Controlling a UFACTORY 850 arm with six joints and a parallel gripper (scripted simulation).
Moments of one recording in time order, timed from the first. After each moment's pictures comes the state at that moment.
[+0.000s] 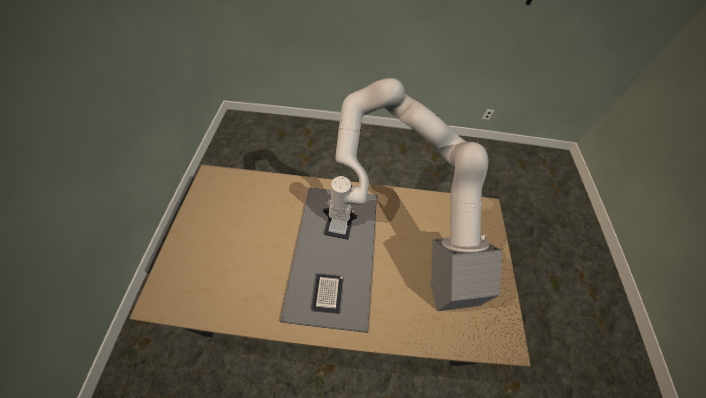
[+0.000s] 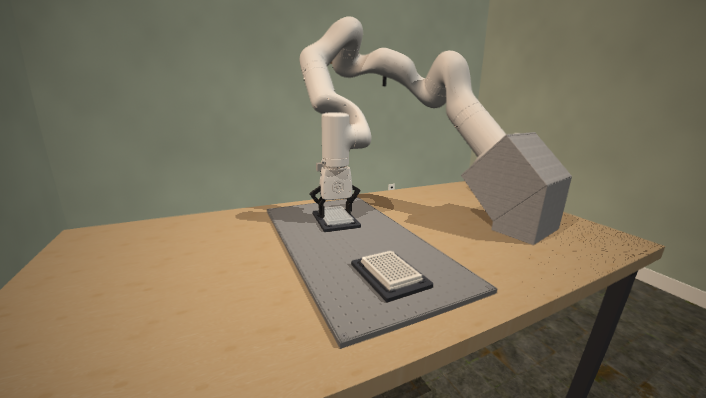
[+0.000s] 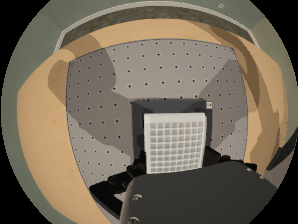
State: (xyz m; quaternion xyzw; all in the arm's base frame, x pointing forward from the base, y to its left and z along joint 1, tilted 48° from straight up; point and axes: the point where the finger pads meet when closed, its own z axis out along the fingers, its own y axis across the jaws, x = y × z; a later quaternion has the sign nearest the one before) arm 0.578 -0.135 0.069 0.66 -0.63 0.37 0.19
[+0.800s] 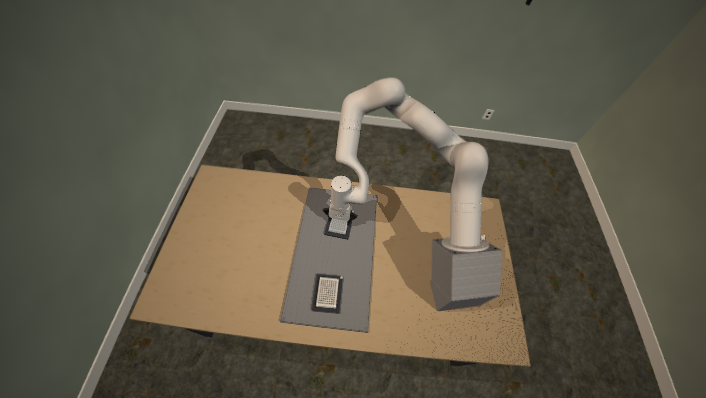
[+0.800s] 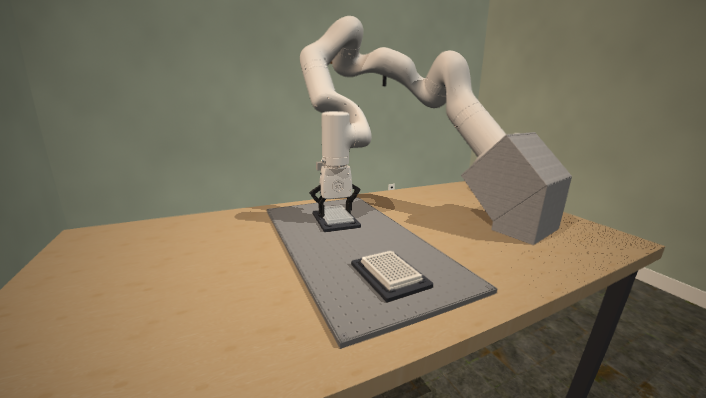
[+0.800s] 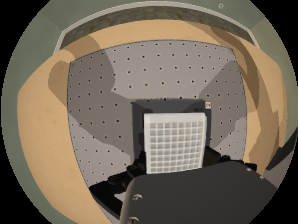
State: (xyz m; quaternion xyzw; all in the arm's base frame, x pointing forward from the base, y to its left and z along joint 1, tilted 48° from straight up) arm 0.577 -0.133 0.071 0.66 -0.63 0.37 0.19
